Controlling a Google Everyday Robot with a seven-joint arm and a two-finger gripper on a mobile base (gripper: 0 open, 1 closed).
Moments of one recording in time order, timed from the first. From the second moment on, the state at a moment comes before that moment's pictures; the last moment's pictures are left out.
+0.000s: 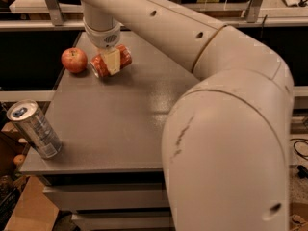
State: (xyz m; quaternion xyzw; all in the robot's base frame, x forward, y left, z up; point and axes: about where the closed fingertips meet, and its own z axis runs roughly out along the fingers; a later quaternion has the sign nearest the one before) arm 0.686 0.135 0.869 -0.88 0.45 -0.10 0.13
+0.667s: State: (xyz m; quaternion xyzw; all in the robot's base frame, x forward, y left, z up) arm 0.708 0.148 0.869 -0.87 0.47 -0.10 0.15
